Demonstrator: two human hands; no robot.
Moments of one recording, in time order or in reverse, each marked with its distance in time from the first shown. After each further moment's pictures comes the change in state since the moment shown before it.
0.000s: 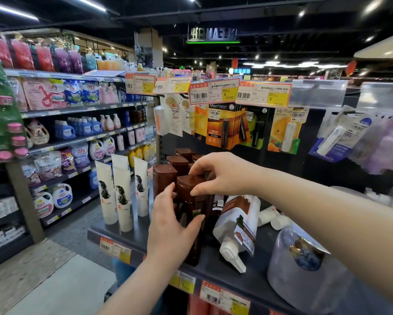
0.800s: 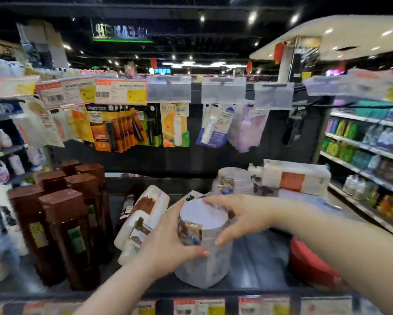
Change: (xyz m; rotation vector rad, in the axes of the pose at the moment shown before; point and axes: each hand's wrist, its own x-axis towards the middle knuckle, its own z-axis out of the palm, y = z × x) left_hand -0.030 0.076 0.125 -0.171 -0.762 0.174; right_hand -0.203 0.114 -0.025 -0.031 -0.209 0.469
